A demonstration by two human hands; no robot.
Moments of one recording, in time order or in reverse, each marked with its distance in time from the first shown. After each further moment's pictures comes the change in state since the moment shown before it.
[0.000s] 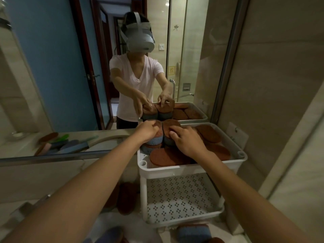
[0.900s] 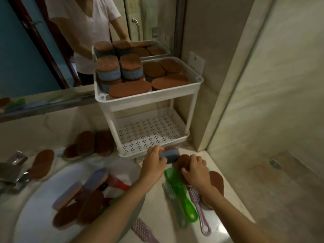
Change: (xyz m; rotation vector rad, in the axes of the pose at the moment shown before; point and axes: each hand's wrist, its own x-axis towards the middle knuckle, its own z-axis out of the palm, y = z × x) left_hand -0.215 -0.030 0.192 -0.147 -0.230 0.023; right_hand -0.257 0.122 0.116 0.024 -0.204 0.577
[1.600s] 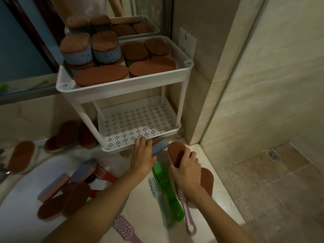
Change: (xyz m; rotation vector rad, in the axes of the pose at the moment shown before) left_hand 0.047 -0.024 0.054 0.658 0.103 0.128; right_hand 0.014 0.016 0.009 0.100 0.099 0.053
